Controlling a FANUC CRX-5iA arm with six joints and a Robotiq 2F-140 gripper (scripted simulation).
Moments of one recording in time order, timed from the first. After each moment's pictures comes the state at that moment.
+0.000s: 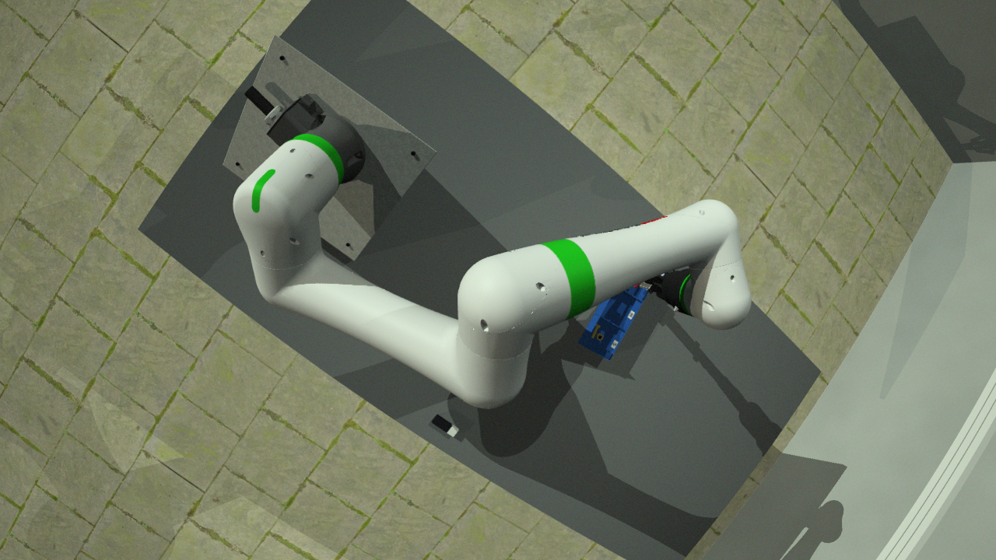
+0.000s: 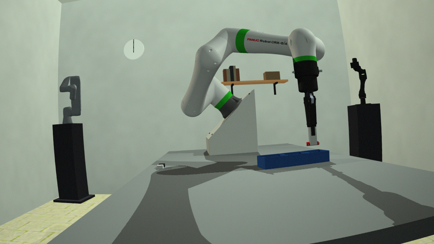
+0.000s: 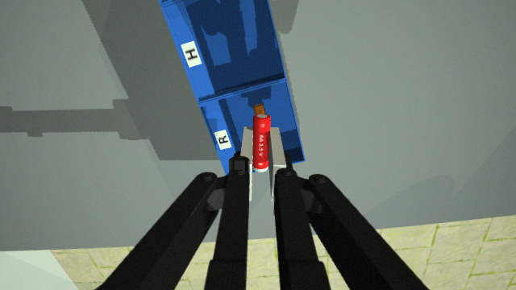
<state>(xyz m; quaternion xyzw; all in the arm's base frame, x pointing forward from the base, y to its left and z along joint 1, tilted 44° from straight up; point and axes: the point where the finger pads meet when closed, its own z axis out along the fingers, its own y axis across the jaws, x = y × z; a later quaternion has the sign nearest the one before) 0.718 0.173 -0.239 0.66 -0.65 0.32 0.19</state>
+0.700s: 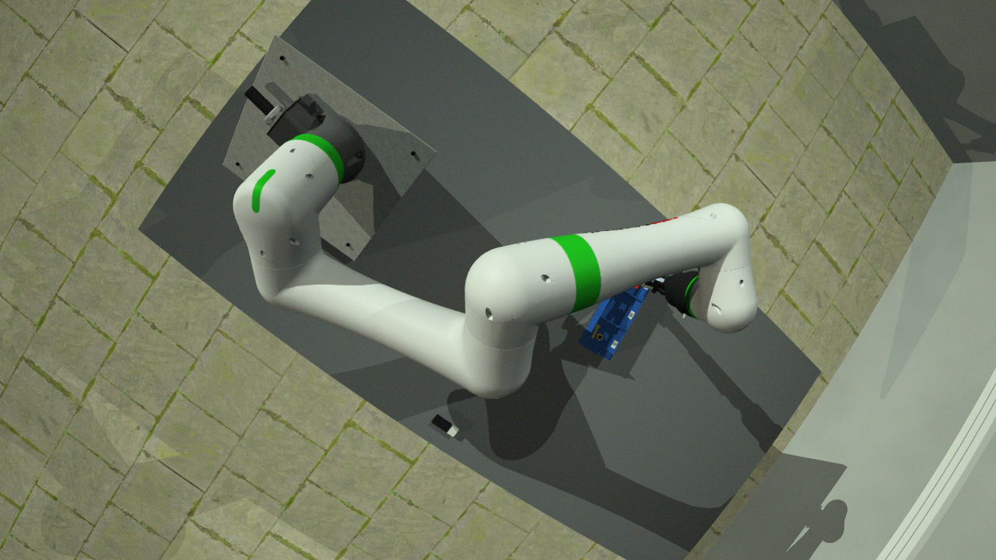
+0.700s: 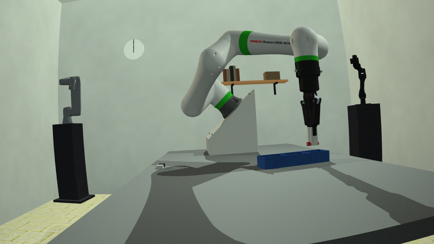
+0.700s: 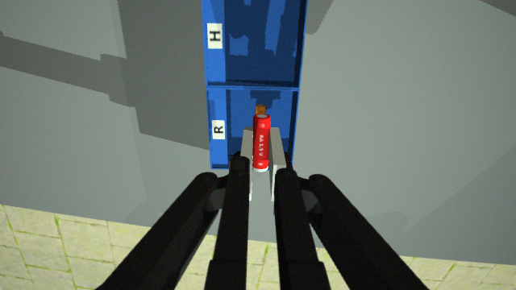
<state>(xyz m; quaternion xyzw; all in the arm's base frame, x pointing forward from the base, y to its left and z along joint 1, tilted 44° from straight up) 0.718 0.173 -0.239 0.74 -0.55 0.28 0.25</state>
